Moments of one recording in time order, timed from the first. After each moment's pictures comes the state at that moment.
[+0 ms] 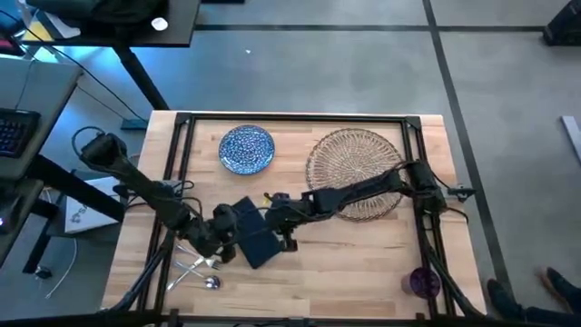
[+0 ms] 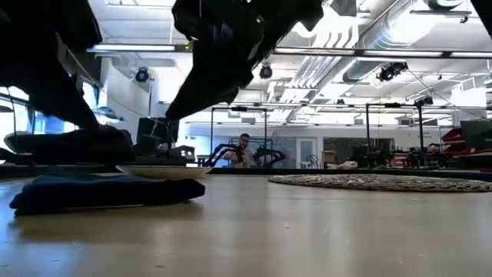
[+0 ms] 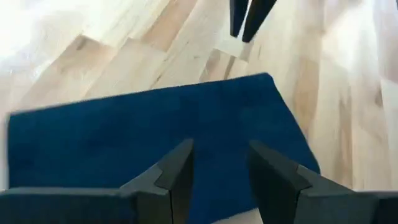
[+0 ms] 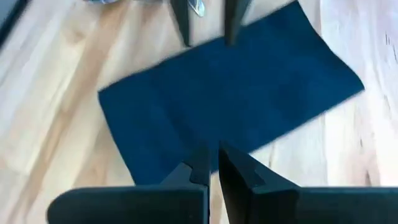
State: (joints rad) left arm -0.68 1.34 0.51 -0.05 -0.56 -0.94; right arm 0.18 2.10 1.56 -0.31 -0.04 0.02
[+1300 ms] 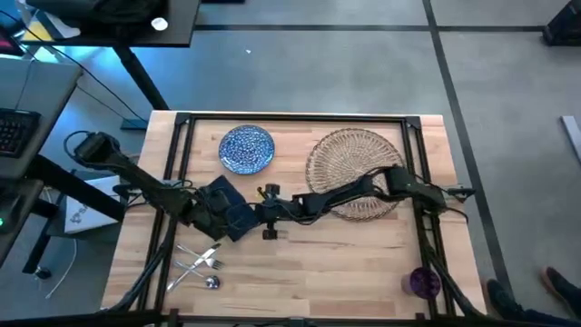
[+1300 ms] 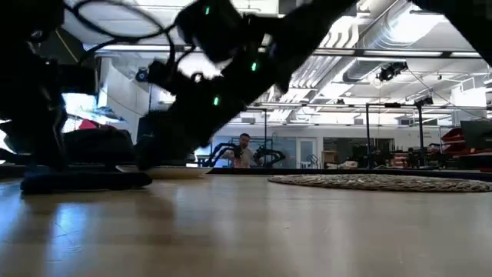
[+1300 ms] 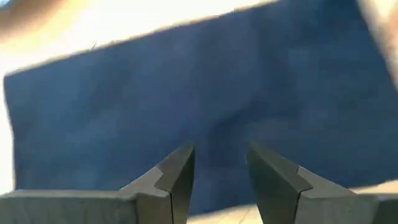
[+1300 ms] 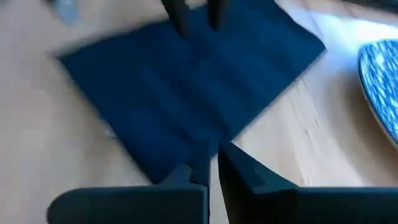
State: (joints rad) left arm -0.50 1.21 0.50 -0.71 -0.38 -1.01; right arm 0.13 2.35 1.56 0.15 0.28 -0.07
